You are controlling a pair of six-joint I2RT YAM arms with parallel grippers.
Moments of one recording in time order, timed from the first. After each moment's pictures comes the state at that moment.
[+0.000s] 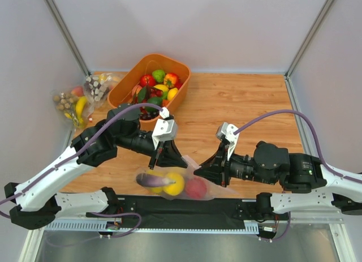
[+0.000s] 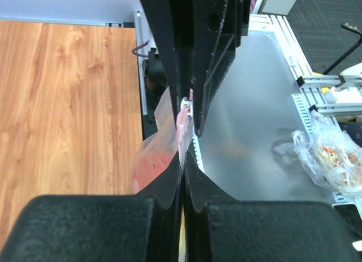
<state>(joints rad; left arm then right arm) -1.00 1.05 1.39 -0.66 0.77 0.02 1.48 0.85 1.24 -0.63 0.19 0.43</state>
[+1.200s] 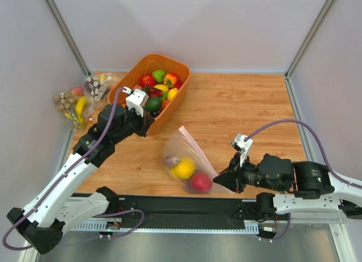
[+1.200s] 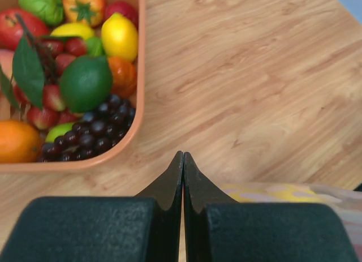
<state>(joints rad) -0.59 0.91 1.04 -0.46 0.07 -0.11 1.48 0.64 1.03 -0.83 0.27 0.61</state>
